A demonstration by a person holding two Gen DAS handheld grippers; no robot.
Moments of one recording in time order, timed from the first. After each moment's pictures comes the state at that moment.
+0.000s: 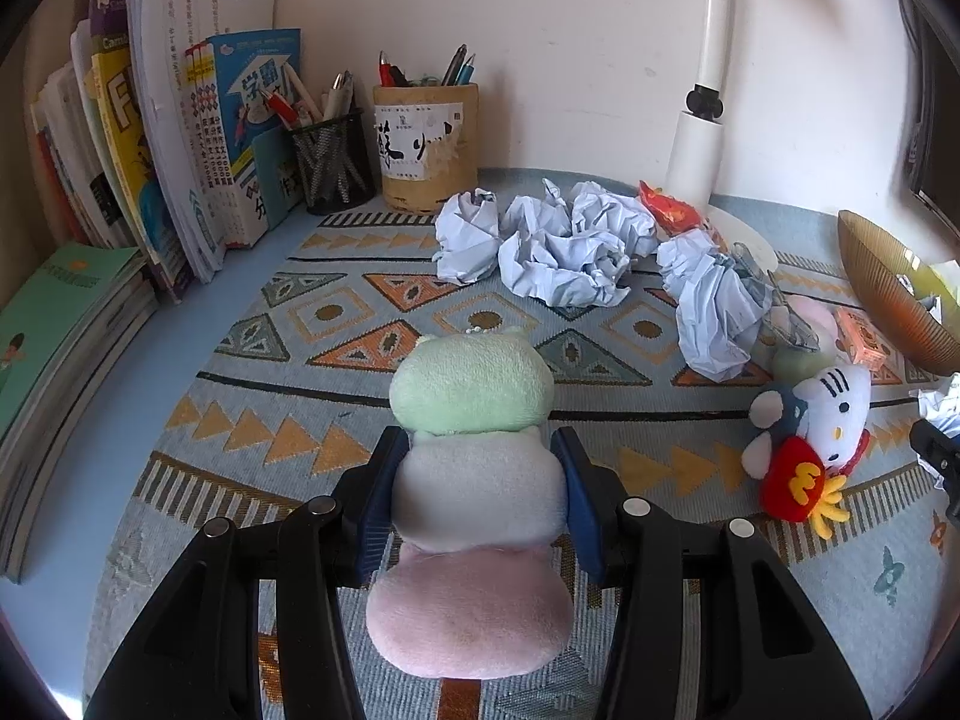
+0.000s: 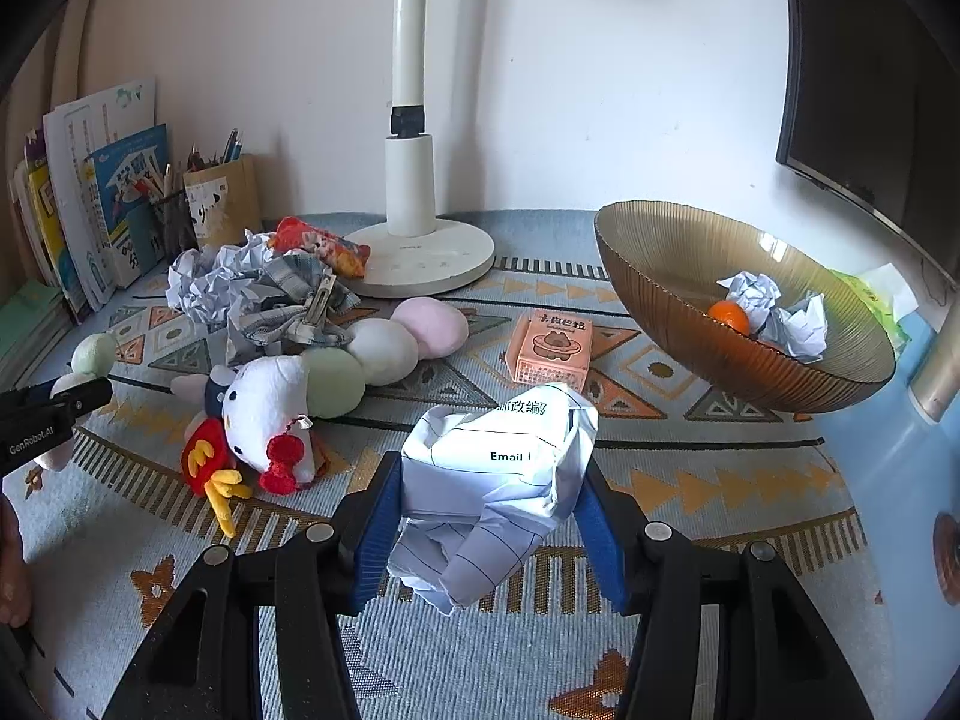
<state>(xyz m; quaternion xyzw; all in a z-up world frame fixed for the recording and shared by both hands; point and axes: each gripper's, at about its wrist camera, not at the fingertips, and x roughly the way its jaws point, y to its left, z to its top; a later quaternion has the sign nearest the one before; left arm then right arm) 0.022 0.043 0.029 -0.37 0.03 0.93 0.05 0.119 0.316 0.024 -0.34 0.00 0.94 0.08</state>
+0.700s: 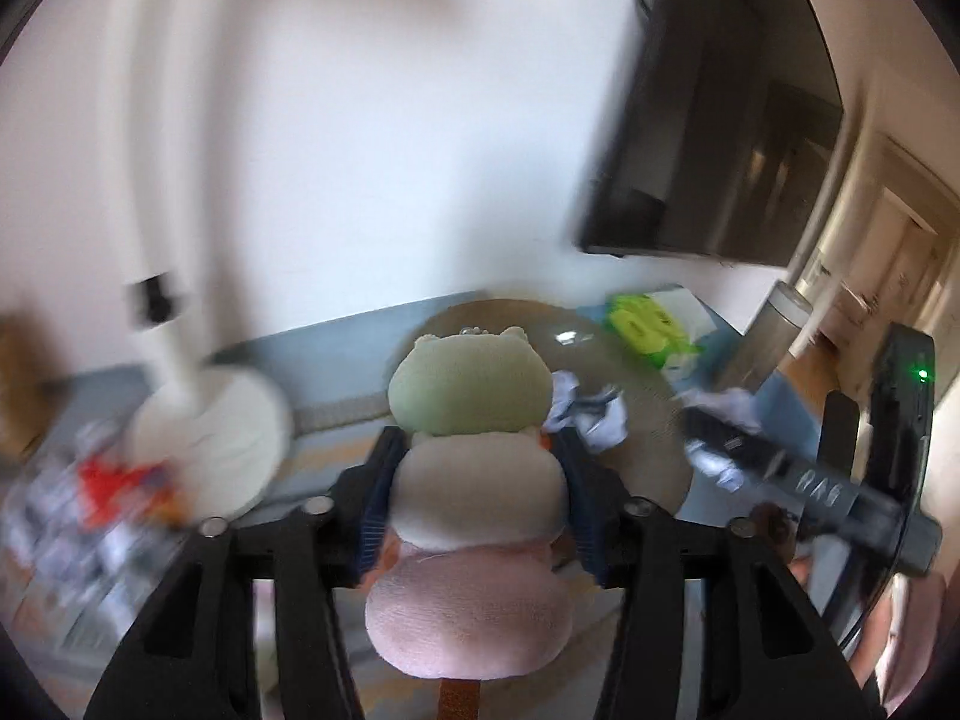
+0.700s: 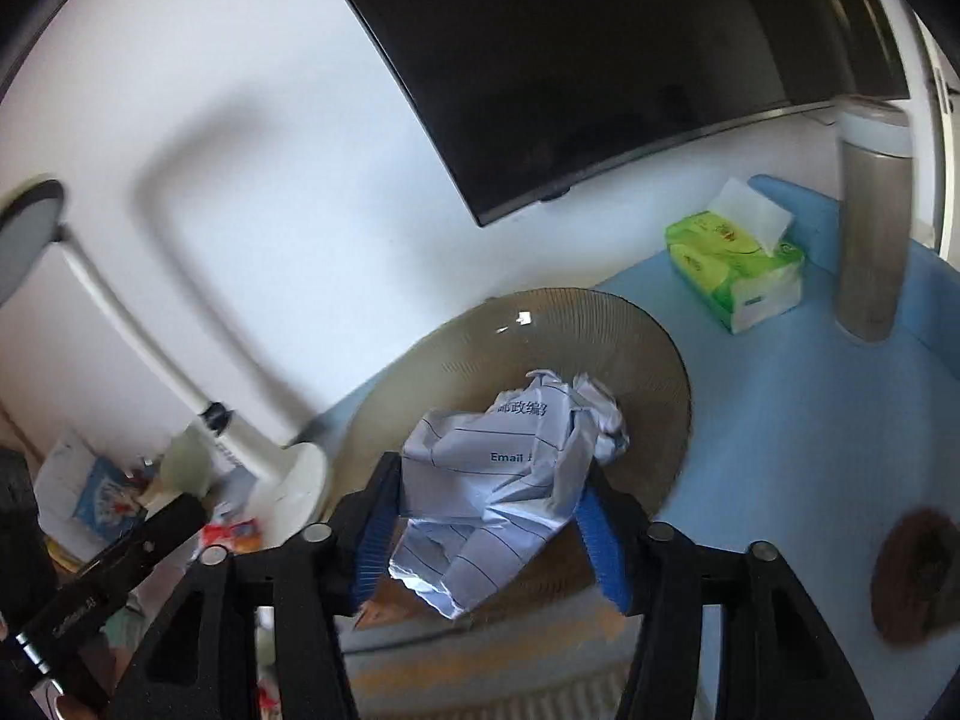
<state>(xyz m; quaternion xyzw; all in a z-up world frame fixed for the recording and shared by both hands) -0.029 0.356 0.152 -0.35 0.02 0.86 0.37 0.116 0.560 0.116 -0.29 0.27 0.91 0.14</state>
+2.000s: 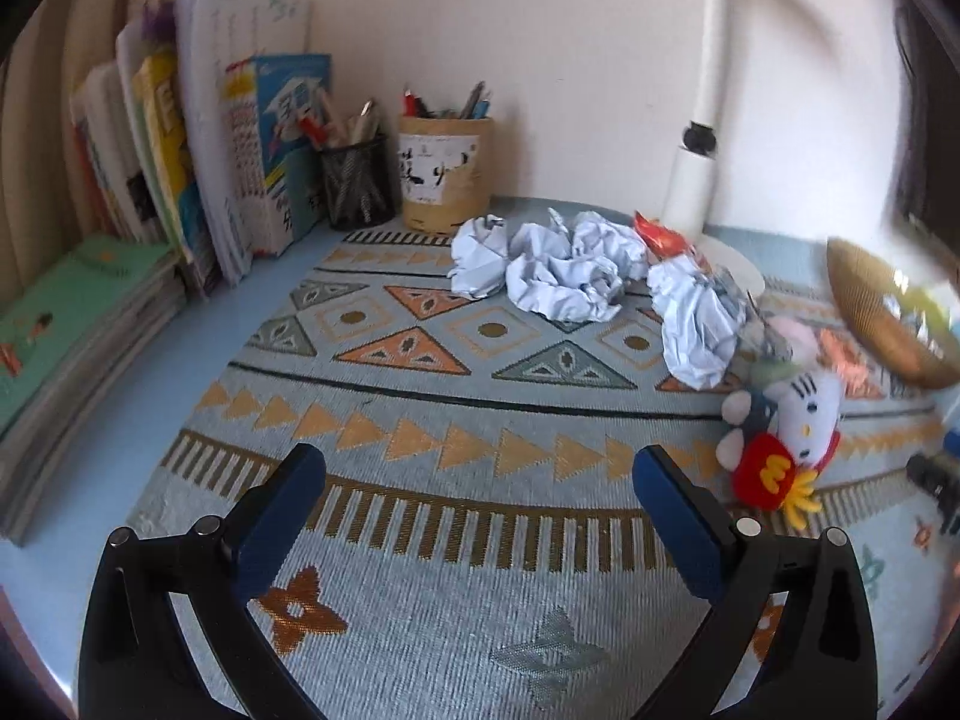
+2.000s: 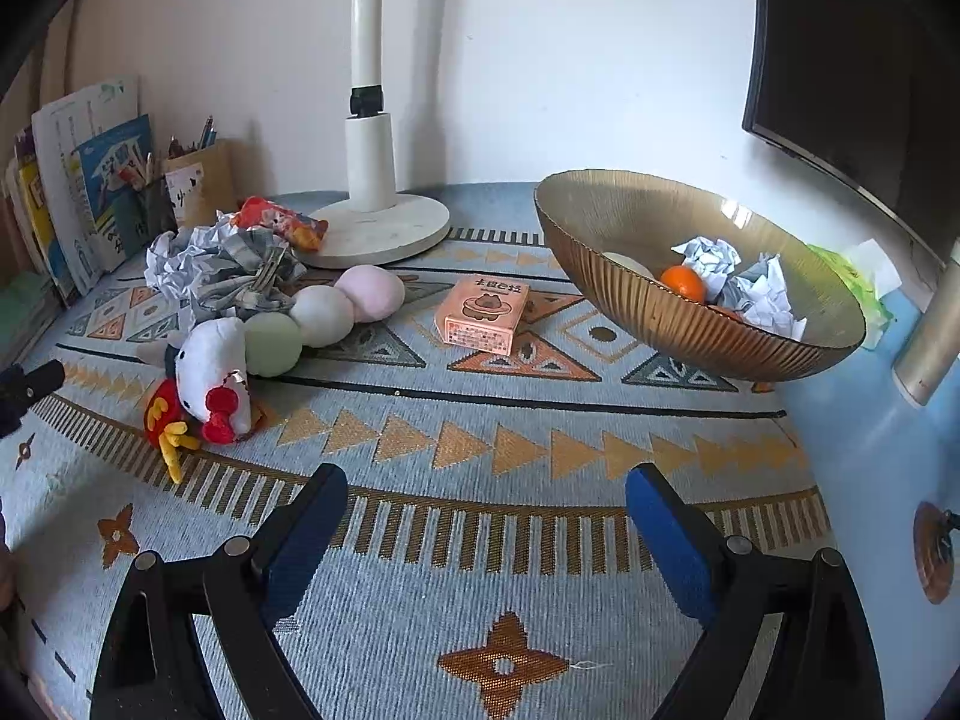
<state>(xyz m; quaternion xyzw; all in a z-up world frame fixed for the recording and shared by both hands) 0.053 0.045 0.037 -0.34 0.02 0.94 0.04 0.139 0.351 0.017 -0.37 0.00 0.93 0.09</state>
